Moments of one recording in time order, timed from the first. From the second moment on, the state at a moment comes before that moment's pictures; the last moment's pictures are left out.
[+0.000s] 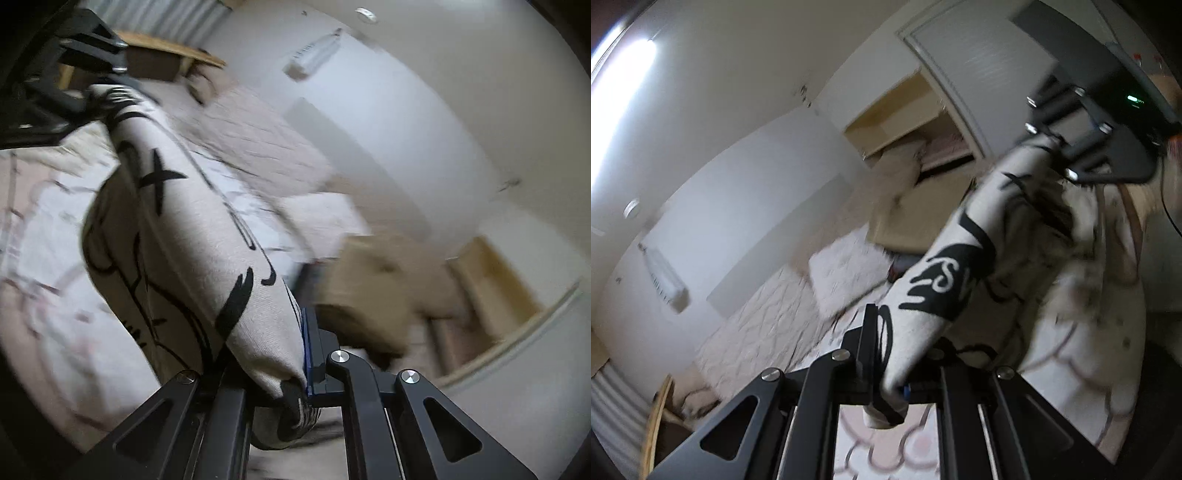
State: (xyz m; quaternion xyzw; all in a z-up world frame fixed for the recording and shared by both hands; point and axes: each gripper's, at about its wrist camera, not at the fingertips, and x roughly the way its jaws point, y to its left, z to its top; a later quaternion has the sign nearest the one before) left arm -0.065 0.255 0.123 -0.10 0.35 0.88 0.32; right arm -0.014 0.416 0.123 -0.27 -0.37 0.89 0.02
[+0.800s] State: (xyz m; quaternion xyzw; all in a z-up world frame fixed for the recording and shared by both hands) left arm -0.141 0.501 0.076 -0.07 0.33 0.89 0.30; right arm -0.123 0.656 0.115 -0.30 -0.43 0.83 0.20
